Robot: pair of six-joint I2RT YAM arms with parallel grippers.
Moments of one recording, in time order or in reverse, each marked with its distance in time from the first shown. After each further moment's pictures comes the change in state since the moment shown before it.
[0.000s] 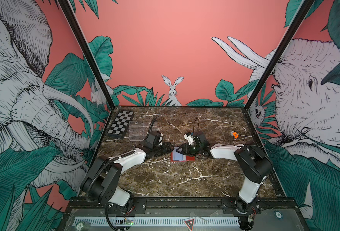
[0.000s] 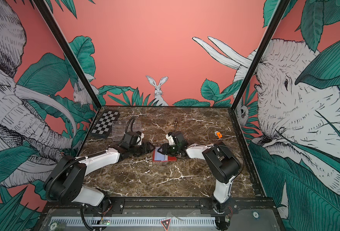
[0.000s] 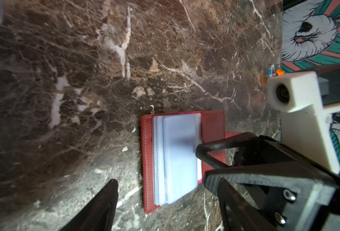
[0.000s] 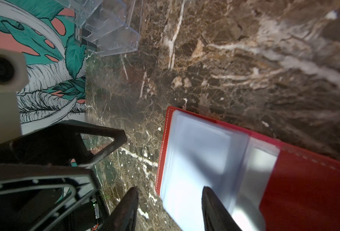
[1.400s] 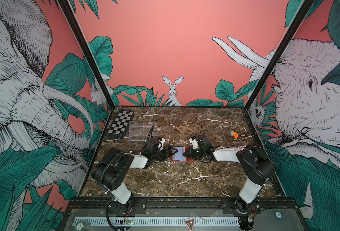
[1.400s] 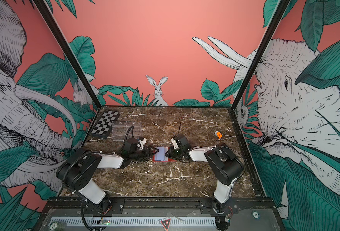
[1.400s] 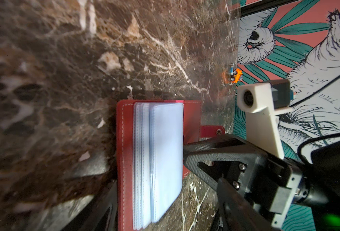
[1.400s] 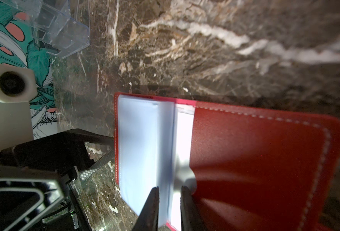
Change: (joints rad) left arm 0.006 0.185 -0.182 0.530 0.211 -0.210; right arm -0.030 -0.013 -0.101 -0.024 0.086 0.003
